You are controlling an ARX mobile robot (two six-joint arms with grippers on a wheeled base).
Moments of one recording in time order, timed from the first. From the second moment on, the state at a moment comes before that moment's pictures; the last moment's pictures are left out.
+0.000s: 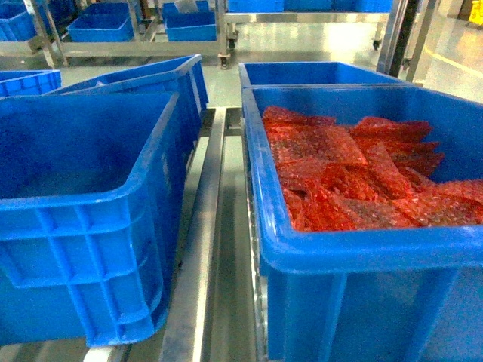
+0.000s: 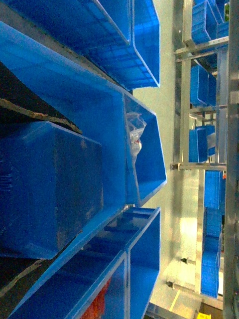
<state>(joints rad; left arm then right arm) 0.14 0.67 0.40 0.28 0.14 -0.02 0.00 0.00 0.01 0.00 0.00 0.00</state>
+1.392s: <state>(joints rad) 0.14 0.68 0.40 0.28 0.14 -0.02 0.00 0.00 0.01 -0.01 0.00 0.00</state>
